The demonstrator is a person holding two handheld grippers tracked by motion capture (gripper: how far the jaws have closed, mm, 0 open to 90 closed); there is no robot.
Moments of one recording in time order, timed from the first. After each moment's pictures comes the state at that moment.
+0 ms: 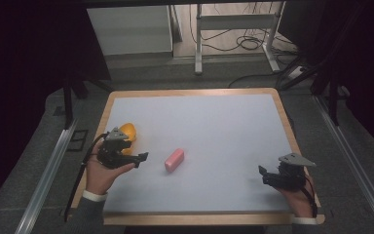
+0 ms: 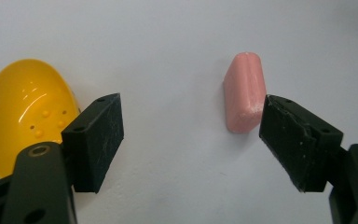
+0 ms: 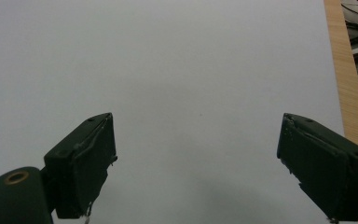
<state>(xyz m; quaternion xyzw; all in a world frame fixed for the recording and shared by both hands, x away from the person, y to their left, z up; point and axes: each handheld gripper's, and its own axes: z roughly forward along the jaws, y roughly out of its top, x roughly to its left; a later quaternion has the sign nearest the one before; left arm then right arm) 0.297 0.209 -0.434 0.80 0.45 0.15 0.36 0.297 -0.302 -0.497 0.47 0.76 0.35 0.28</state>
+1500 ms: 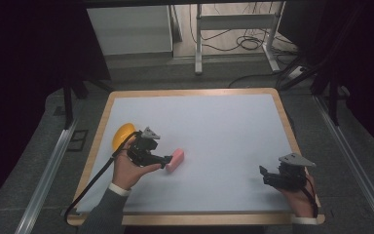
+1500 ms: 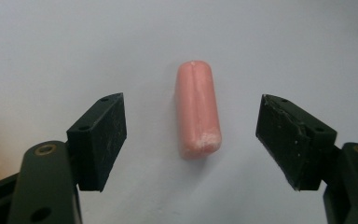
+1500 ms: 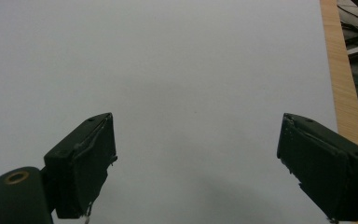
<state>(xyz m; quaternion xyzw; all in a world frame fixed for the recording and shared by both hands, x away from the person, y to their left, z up) 0.321 0.139 -0.445 0.85 0.41 0.11 0.33 0.298 -0.304 -0.499 0.47 0.76 0.34 0.29</state>
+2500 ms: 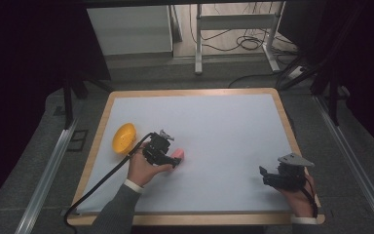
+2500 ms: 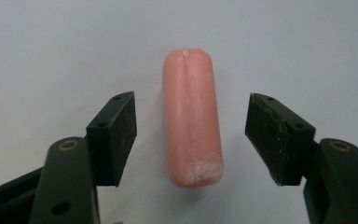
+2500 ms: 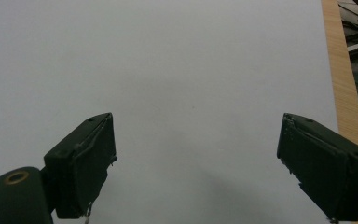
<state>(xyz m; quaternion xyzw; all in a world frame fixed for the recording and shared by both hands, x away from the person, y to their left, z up) 0.345 0.109 -0.476 0.86 0.42 0.08 0.29 0.300 -0.304 -0.502 0.47 0.76 0.33 0.29</state>
